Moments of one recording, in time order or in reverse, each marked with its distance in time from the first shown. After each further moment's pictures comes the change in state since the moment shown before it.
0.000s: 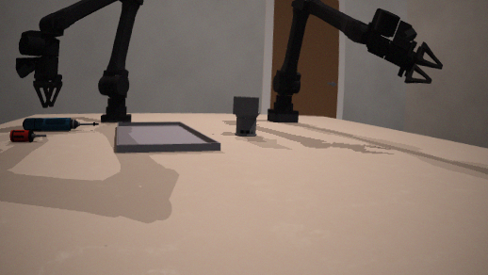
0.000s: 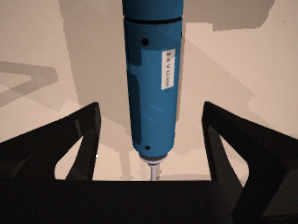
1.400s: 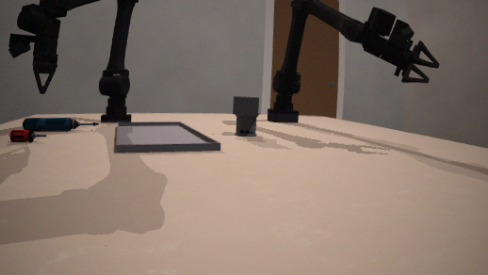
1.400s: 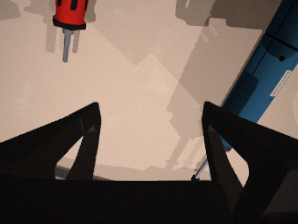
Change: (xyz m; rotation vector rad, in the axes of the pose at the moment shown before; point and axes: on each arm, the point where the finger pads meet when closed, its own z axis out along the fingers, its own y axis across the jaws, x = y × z) left arm 0.010 -0.010 -0.011 0.019 0.011 0.008; right arm 0.015 0.100 -0.044 -0.090 -0.048 -0.334
